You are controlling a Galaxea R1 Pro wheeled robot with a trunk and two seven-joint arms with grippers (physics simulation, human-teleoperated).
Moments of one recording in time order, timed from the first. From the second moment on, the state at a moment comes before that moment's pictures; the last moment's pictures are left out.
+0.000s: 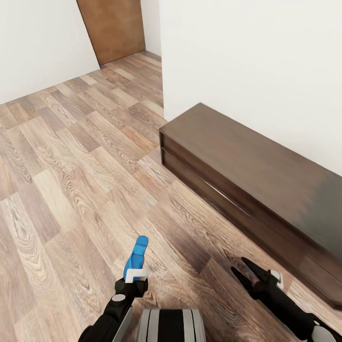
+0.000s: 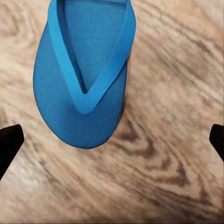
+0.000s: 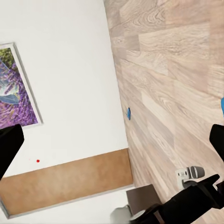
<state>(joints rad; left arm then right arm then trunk) -0.32 -0.10 -0.22 -0.92 0.09 0.31 0.25 0.00 -0.20 -0.18 -1.40 -1.23 0.80 0.82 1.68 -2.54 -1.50</state>
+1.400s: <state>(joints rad) -0.32 -0.10 -0.22 -0.92 0.09 0.31 0.25 0.00 -0.20 -0.20 -1.40 -1.23 0.82 0.83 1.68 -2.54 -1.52</state>
